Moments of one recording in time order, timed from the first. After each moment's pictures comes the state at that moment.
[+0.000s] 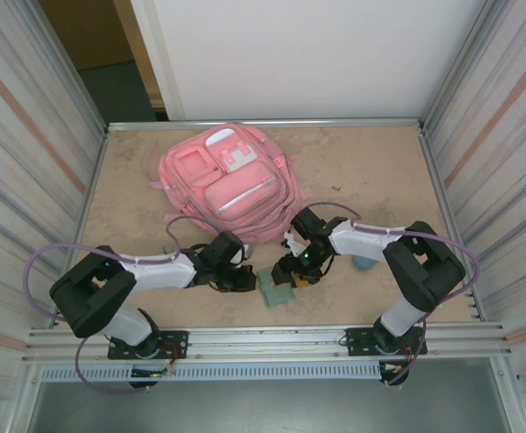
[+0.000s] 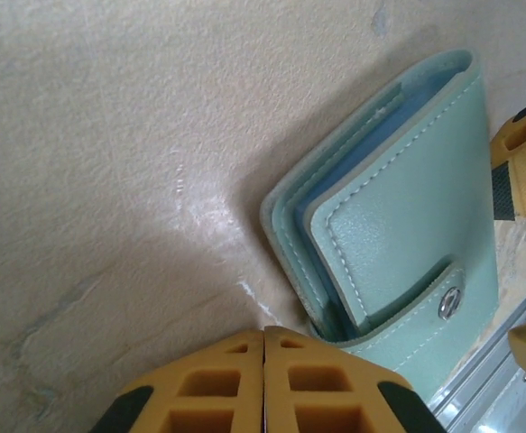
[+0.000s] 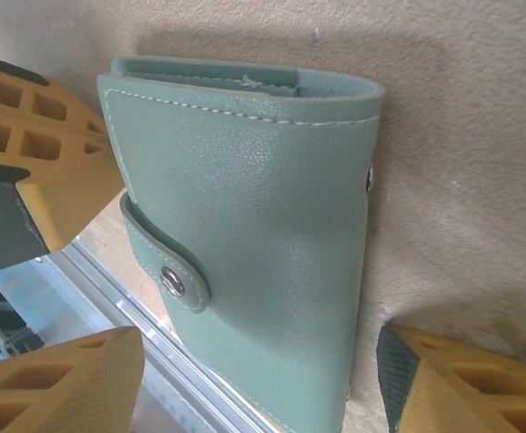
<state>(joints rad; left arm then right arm) -0.84 1.47 0.55 -0.10 0.40 -0.76 0.69 1.62 0.81 -0.57 -0.64 0.46</state>
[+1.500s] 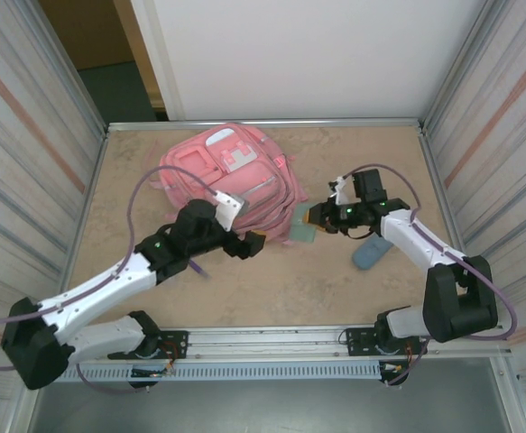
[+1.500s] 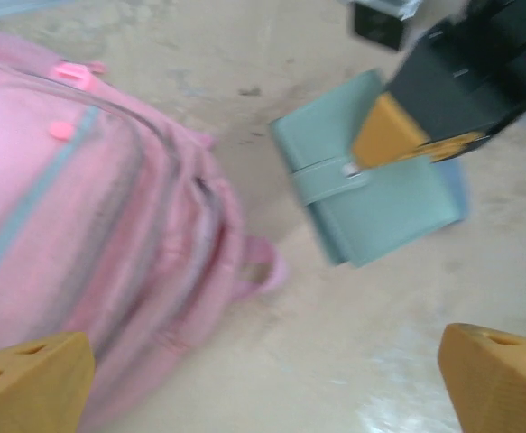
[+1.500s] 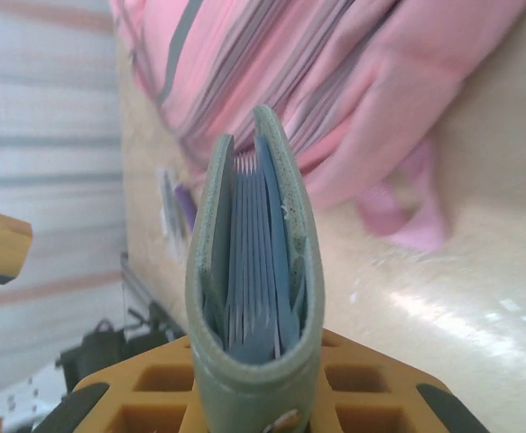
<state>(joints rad) -0.78 1.11 0.80 -0.21 0.06 -0.12 0.23 1.36 0.86 -0.44 -0.78 0.58</state>
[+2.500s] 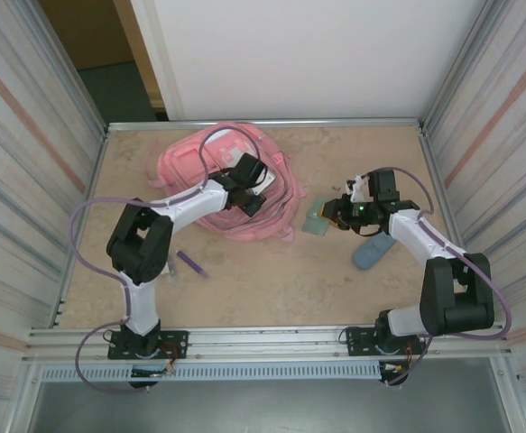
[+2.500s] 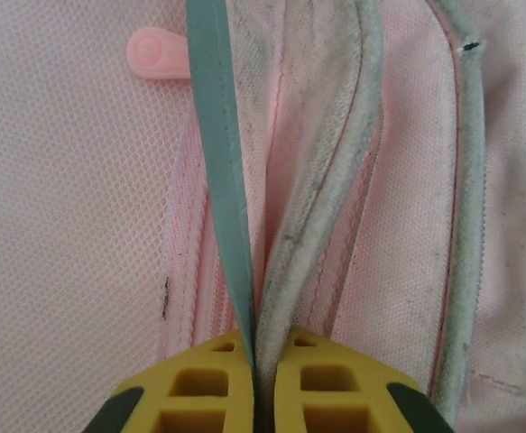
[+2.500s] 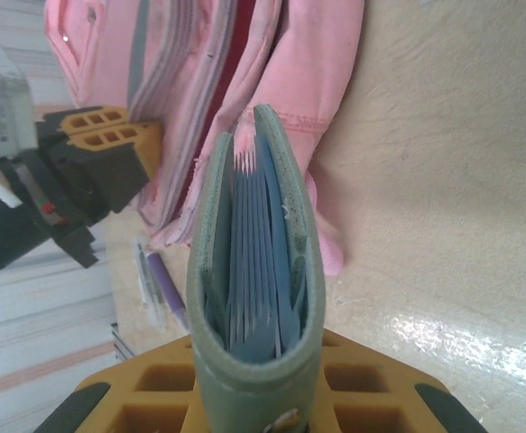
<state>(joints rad) -0.64 1.91 1.42 -0.52 -0.13 0.19 0.13 1.39 0.83 -0.38 -0.74 0.63</state>
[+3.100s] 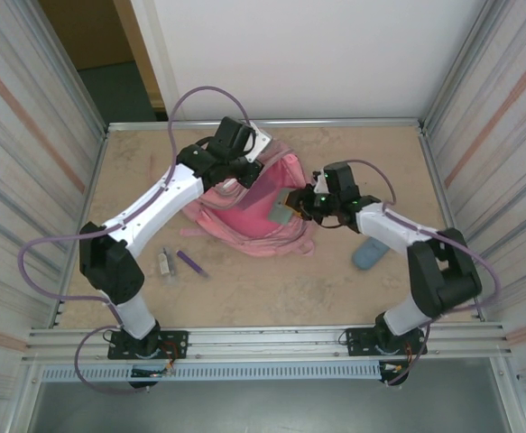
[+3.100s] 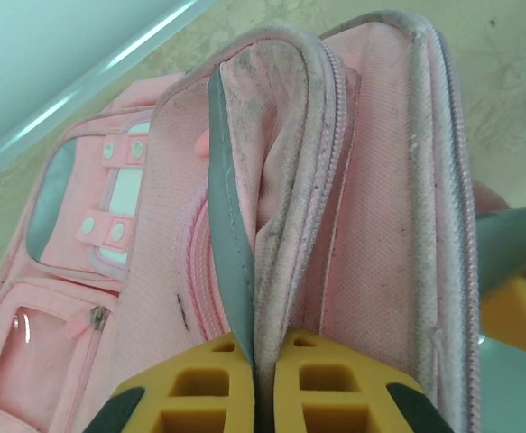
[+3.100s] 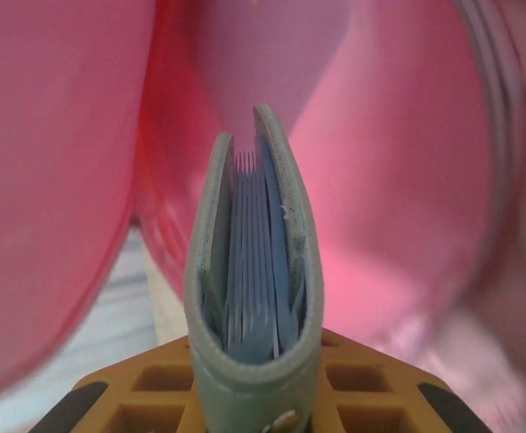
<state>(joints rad) -0.63 1.72 1.68 -0.74 -0.07 0.13 0.43 1.57 0.92 -0.03 -0.53 1.02</state>
